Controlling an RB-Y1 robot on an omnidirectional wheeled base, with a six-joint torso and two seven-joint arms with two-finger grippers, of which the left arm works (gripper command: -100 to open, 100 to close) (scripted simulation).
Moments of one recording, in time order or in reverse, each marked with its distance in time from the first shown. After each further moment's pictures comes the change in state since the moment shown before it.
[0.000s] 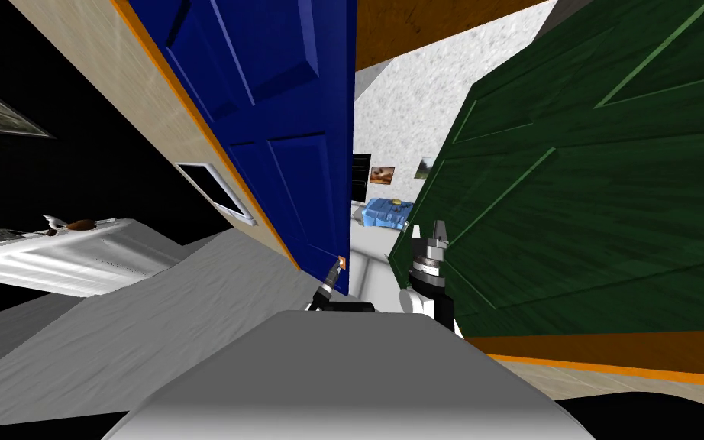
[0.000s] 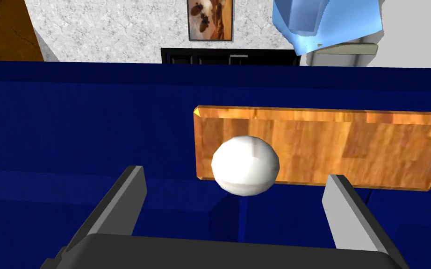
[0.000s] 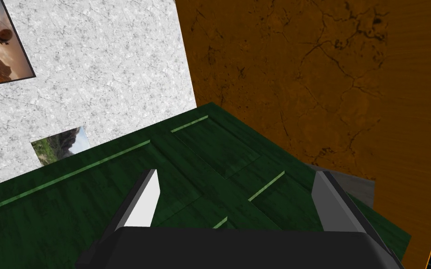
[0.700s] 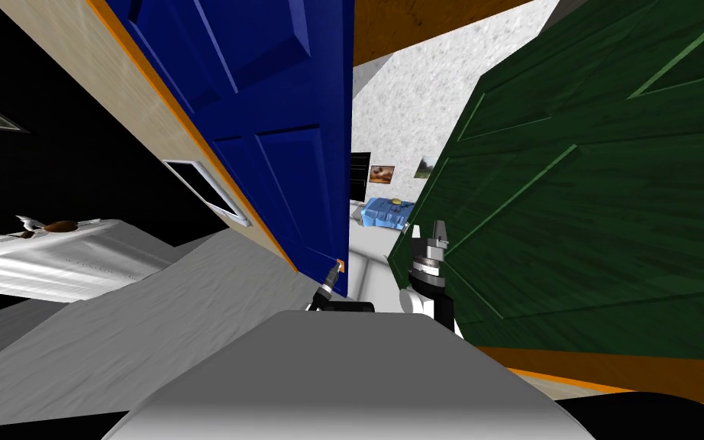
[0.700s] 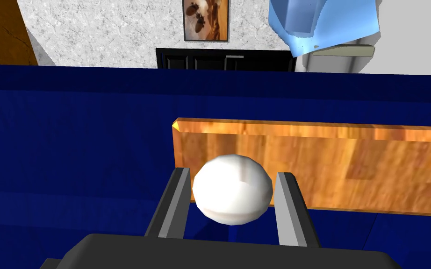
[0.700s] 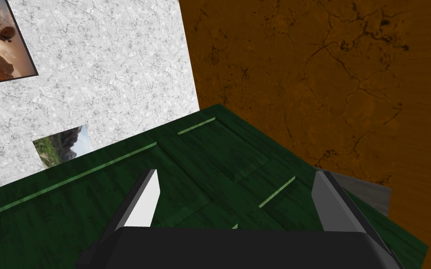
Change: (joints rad) arm -0.002 -0.004 0.004 0.015 0.001 -0.006 -0.003
